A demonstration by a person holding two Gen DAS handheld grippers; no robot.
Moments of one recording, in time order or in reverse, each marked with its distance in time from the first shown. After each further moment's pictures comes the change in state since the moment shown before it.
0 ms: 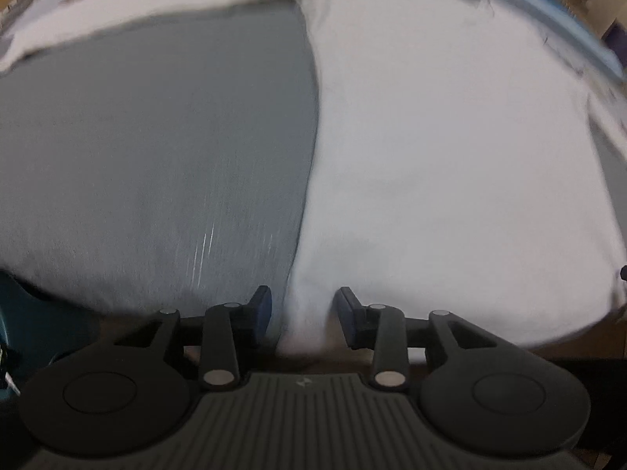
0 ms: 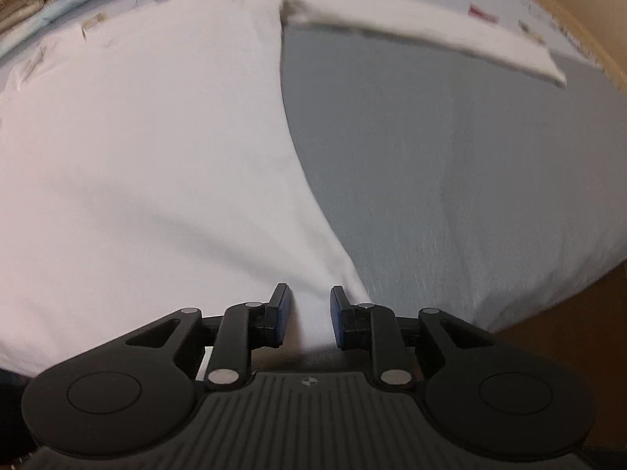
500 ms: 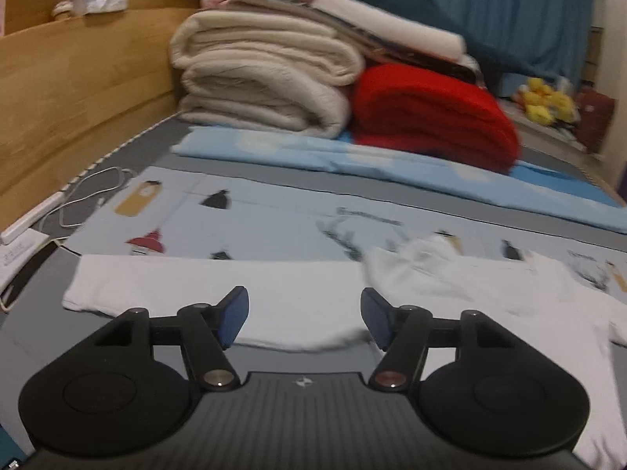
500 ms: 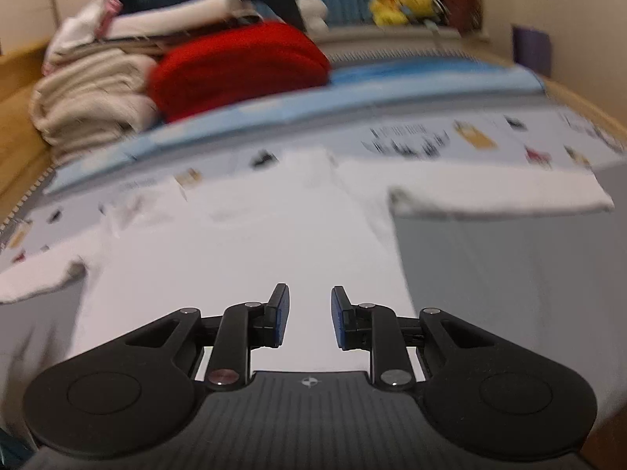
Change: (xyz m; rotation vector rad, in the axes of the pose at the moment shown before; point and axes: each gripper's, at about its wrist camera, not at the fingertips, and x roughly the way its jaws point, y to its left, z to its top) left arm -0.080 0.066 0.176 -0.084 -0.563 0.145; right arm -0.056 0.062 0.054 0.009 -0.430 0.196
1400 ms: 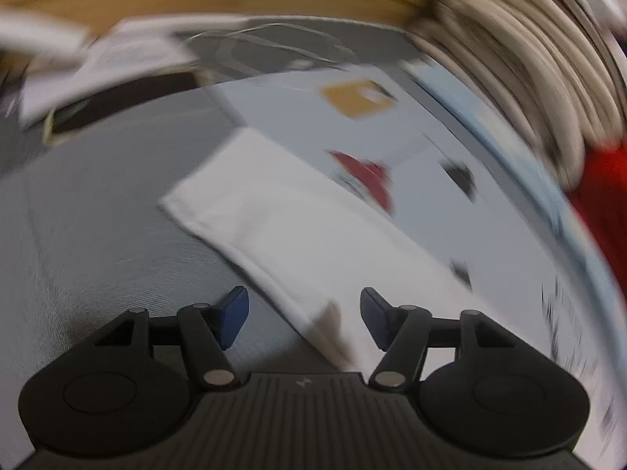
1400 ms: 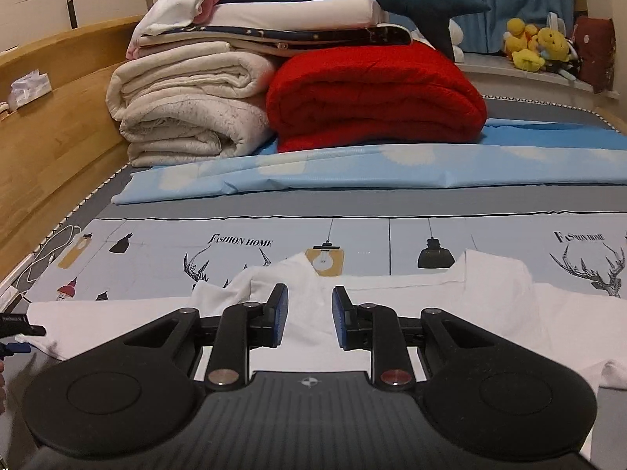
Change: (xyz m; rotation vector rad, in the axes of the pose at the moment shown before) left arm 0.138 0.259 -0.043 -0.689 0.209 0.231; right arm 0.152 0.162 0.139 -0.167 -0.017 0.244
